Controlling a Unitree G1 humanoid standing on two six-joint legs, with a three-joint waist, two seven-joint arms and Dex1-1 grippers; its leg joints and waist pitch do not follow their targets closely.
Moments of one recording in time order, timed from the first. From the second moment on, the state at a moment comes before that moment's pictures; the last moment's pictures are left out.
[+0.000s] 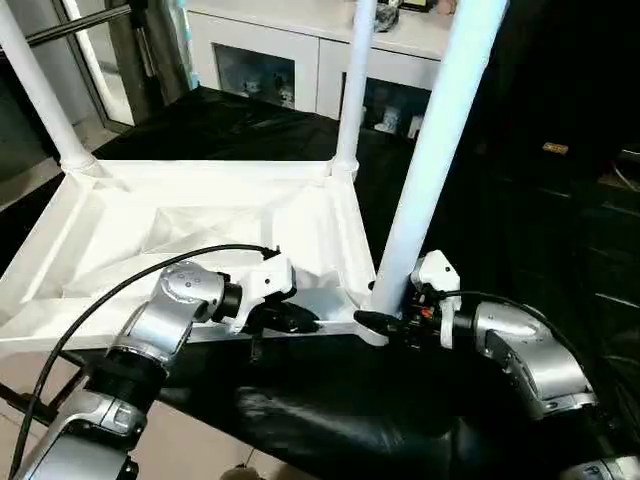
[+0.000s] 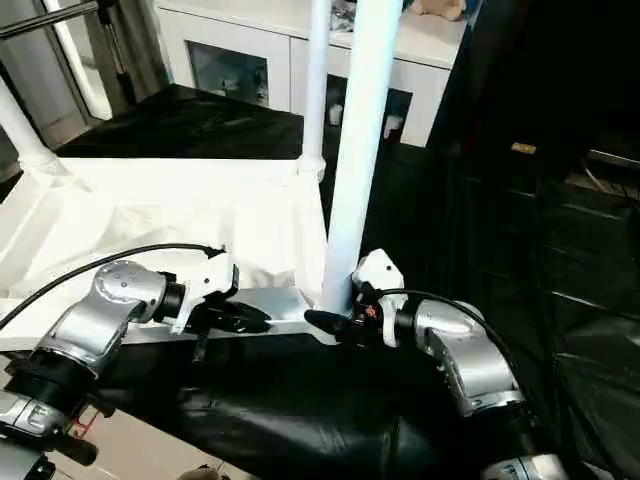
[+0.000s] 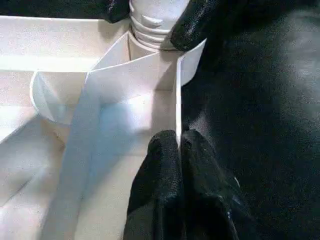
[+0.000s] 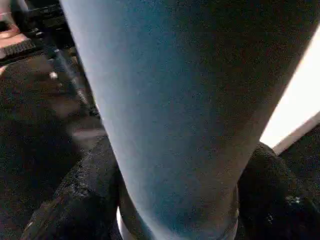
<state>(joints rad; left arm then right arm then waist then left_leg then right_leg) -0.52 0.36 -0.27 0.49 0.03 0.08 -1.24 -0.30 -0.29 0.13 0.27 0.15 0.26 0.91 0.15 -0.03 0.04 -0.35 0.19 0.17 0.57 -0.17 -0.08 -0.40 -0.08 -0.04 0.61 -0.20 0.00</state>
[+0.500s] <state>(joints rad) -0.61 0.19 -0.24 0.62 0.10 0.18 -0.93 -0.40 -0.07 0.01 0.43 0.06 0.26 0.37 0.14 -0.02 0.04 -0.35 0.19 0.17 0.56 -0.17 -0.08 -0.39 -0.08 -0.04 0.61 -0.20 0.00</state>
